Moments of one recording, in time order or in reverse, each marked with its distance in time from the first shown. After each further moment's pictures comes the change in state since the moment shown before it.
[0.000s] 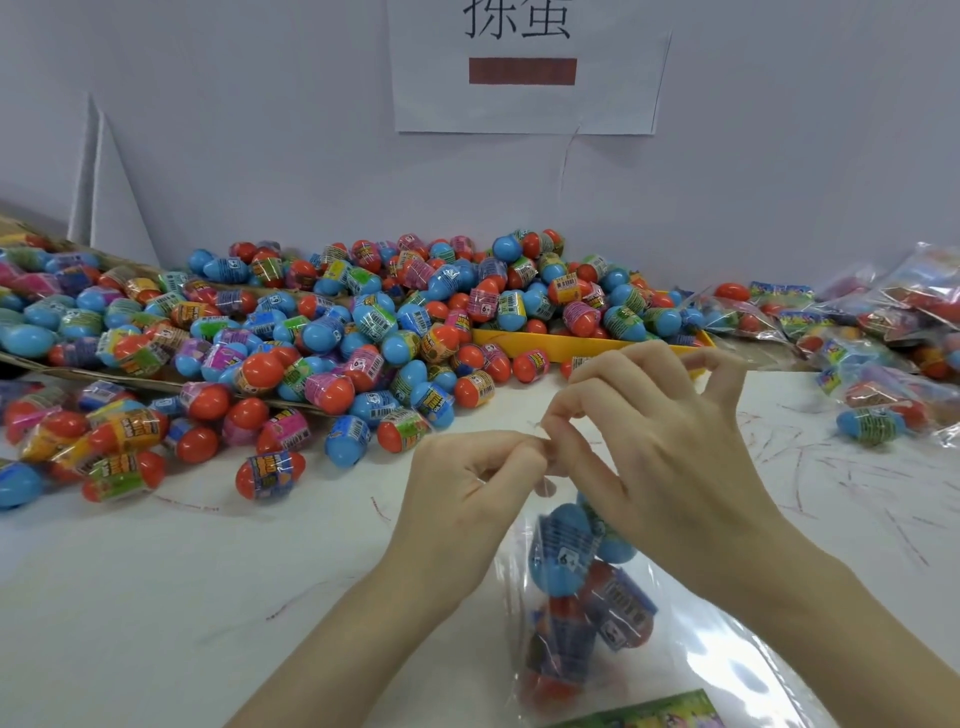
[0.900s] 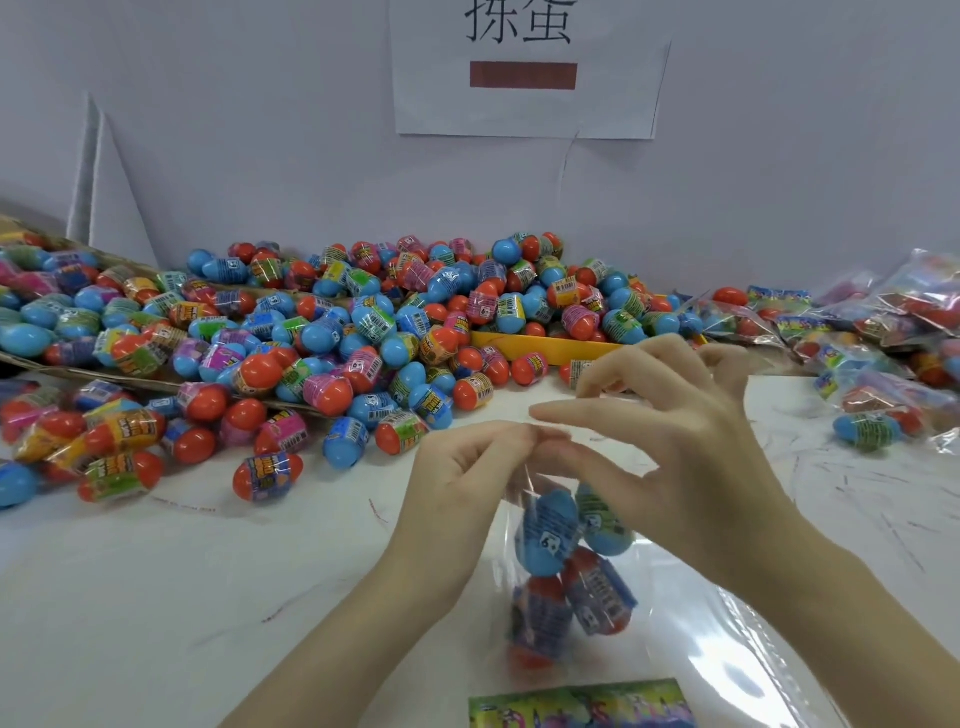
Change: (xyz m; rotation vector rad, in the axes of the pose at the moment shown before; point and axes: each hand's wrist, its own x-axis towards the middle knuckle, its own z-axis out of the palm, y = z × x) left_hand 0.003 0.005 0.002 -0.230 -0.001 -0.157; right_hand 0.001 0.014 -0.003 0.280 -0.014 -0.051
